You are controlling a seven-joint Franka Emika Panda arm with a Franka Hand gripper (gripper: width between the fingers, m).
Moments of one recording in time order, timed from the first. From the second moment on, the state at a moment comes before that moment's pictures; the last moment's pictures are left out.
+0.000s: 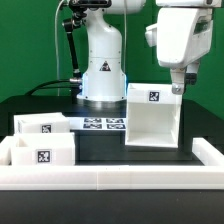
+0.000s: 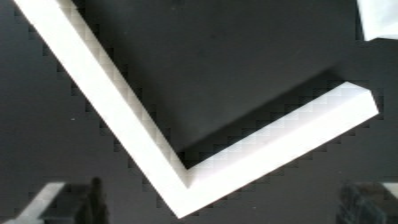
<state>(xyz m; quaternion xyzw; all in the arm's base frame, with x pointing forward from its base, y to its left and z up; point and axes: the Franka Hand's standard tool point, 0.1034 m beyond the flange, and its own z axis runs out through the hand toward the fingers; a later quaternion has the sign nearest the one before) 0.611 0.086 0.144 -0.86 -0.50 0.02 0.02</state>
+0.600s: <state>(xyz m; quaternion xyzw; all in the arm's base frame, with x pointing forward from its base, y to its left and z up) 0.609 0.082 0.145 -0.86 -0.50 0.02 0.02</state>
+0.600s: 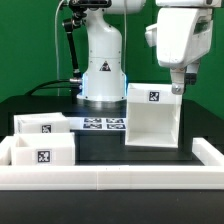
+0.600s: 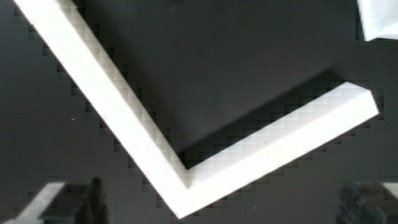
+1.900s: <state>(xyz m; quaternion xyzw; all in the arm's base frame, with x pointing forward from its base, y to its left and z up) 0.525 0.061 0.133 -1.00 -0.05 0.04 0.02</state>
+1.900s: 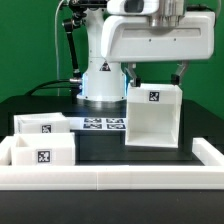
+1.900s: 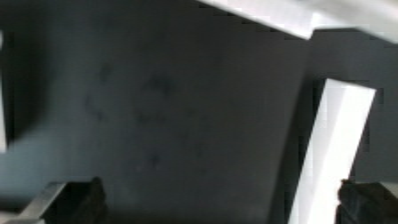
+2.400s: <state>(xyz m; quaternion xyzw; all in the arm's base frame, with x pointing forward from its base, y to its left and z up) 0.508 0.073 0.134 -1.00 0.04 0.04 0.02</state>
